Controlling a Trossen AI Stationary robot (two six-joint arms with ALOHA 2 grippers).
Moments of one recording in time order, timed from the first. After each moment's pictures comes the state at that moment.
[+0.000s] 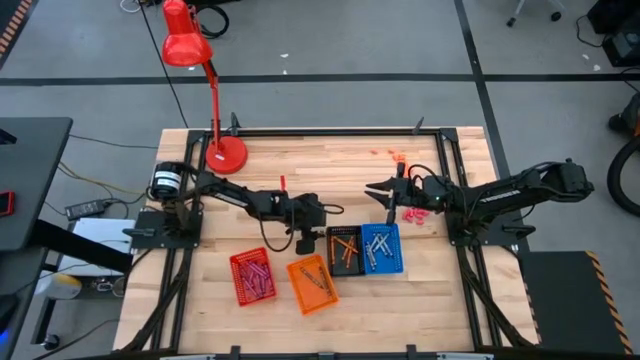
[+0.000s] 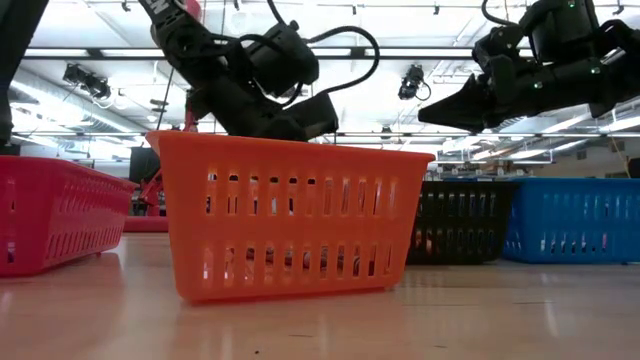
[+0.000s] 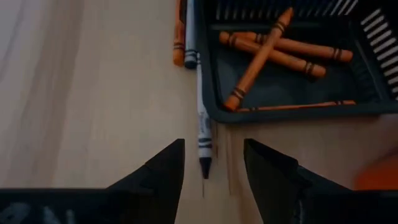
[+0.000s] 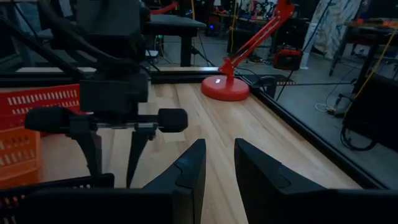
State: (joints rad) left arm 0.02 1.85 0.96 0.10 0.07 0.04; right arm -0.10 1.06 0.19 0.77 0.18 -0.07
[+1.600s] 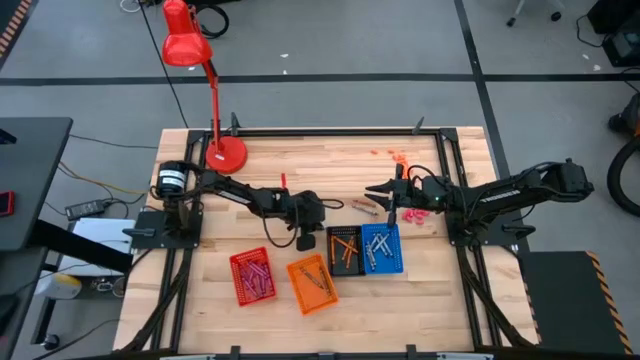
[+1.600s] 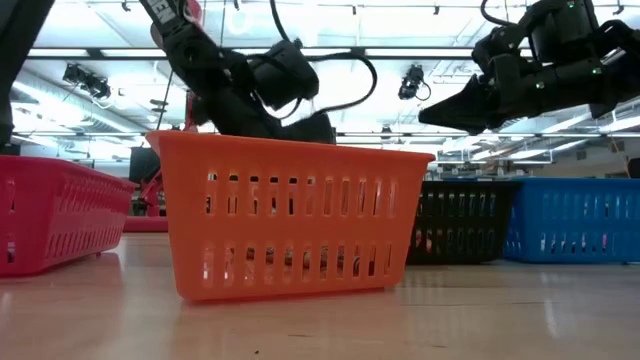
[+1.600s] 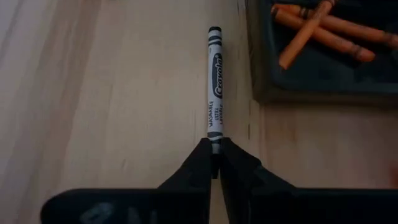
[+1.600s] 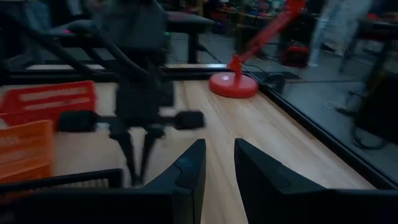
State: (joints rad) left arm 0.06 1.88 0.96 0.07 0.07 -0.02; right arm -0.10 1.06 0.19 0.76 0.14 -0.06
